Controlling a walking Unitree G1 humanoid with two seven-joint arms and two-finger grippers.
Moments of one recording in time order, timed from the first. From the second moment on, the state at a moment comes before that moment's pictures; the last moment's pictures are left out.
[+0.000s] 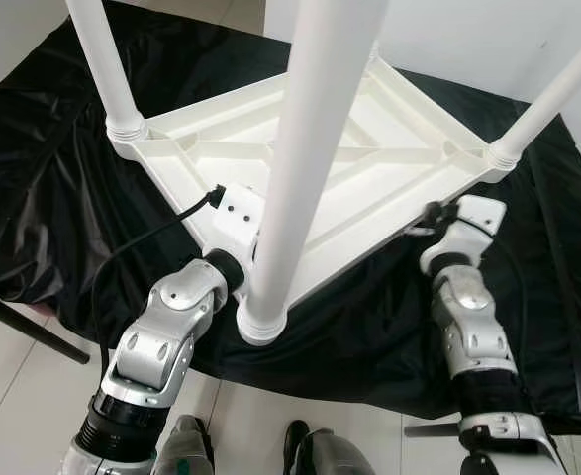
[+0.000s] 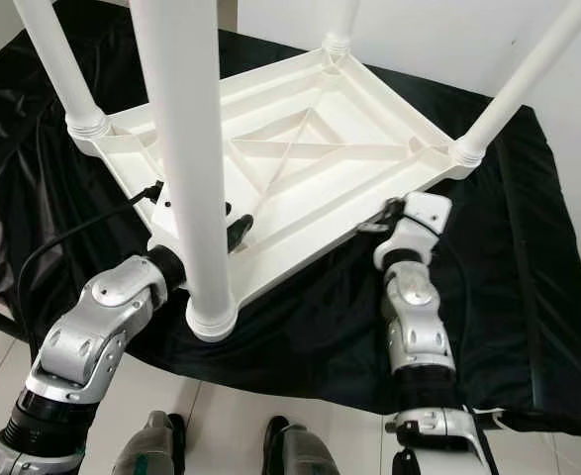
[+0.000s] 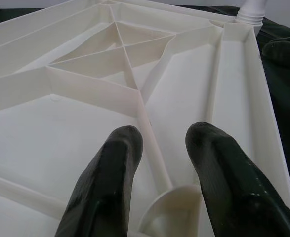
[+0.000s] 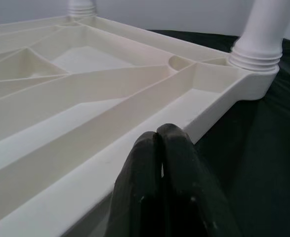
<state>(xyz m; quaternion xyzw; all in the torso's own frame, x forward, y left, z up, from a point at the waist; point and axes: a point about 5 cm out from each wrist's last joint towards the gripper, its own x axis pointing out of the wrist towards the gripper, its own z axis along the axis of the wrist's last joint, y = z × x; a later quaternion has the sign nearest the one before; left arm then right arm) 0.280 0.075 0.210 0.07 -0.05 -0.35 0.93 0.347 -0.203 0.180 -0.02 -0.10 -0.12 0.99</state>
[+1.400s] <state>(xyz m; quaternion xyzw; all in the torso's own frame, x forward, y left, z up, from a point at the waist) 0.264 0.071 0.221 0.05 -0.04 -0.35 0.94 0.413 -0.133 0.210 0.16 -0.06 0.10 0.98</state>
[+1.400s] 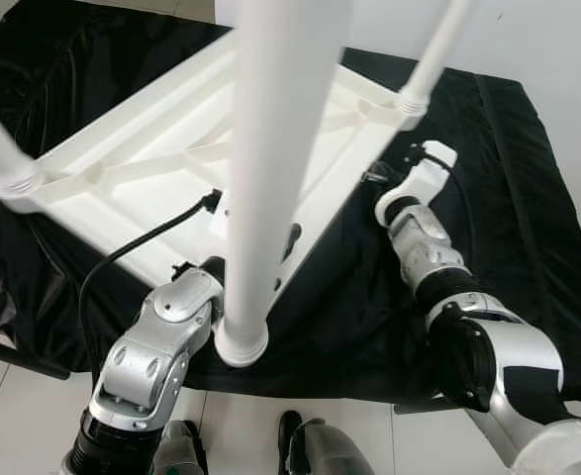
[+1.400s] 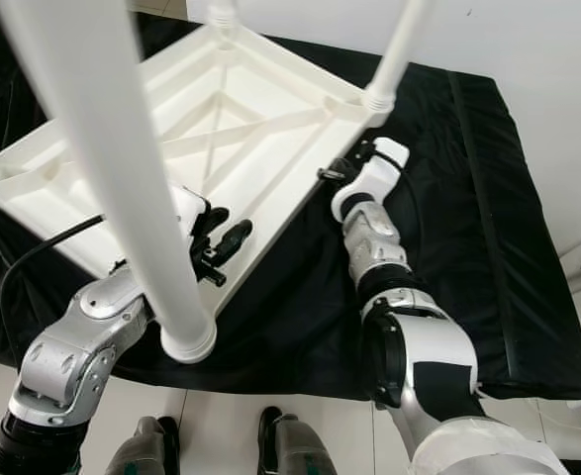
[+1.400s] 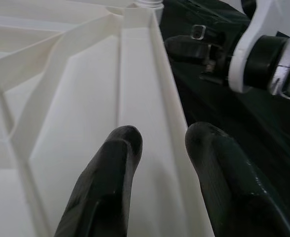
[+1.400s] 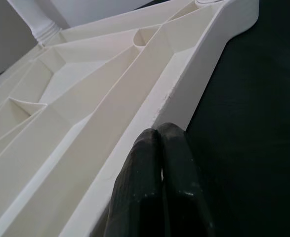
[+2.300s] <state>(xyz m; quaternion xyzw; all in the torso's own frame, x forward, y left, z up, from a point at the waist) 0.273 0.100 0.226 0.08 -0.04 -0.30 0.95 0.358 -0.170 0.198 0.04 -0.20 0.17 0.96</state>
